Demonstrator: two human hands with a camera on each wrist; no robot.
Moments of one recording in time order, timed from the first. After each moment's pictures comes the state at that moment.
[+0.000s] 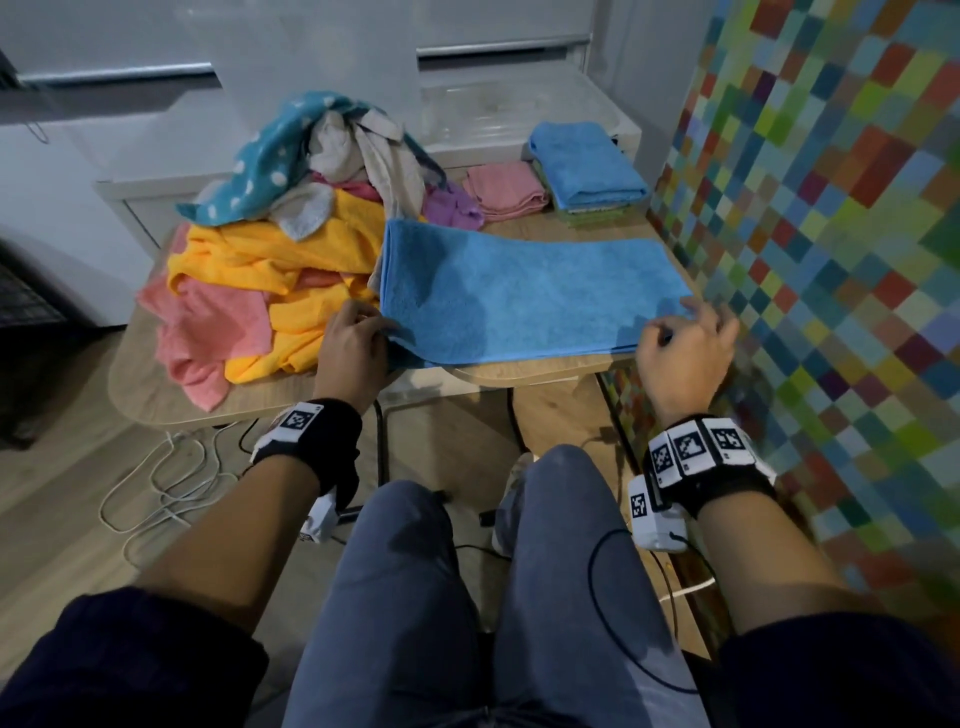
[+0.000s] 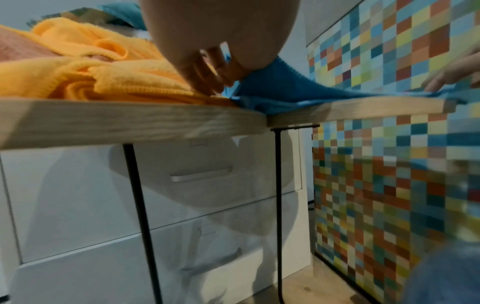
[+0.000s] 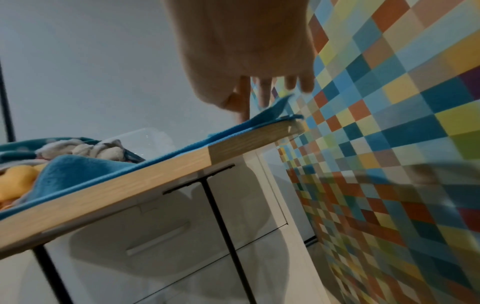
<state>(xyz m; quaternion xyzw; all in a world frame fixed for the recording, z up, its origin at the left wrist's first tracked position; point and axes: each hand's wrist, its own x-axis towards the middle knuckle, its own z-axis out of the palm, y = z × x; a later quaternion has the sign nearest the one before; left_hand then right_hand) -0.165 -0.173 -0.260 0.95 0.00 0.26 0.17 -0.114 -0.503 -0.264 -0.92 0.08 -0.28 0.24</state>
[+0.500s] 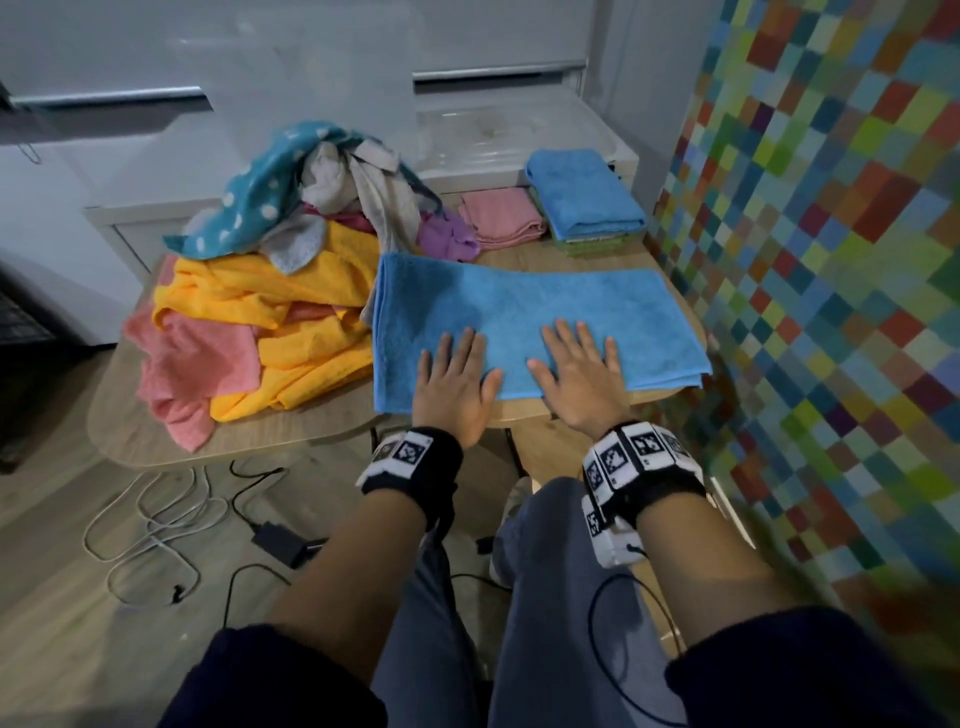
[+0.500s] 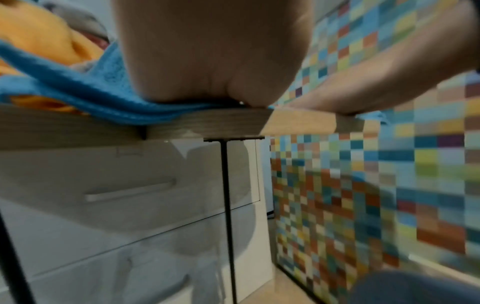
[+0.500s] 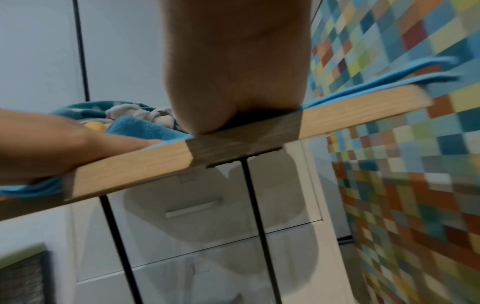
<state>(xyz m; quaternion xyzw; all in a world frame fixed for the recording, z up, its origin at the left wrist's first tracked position) -0.132 -0.273 -0.272 0.99 0.02 0.02 0.12 -0.090 -0.434 -0.265 -0.99 -0.13 0.01 0.11</state>
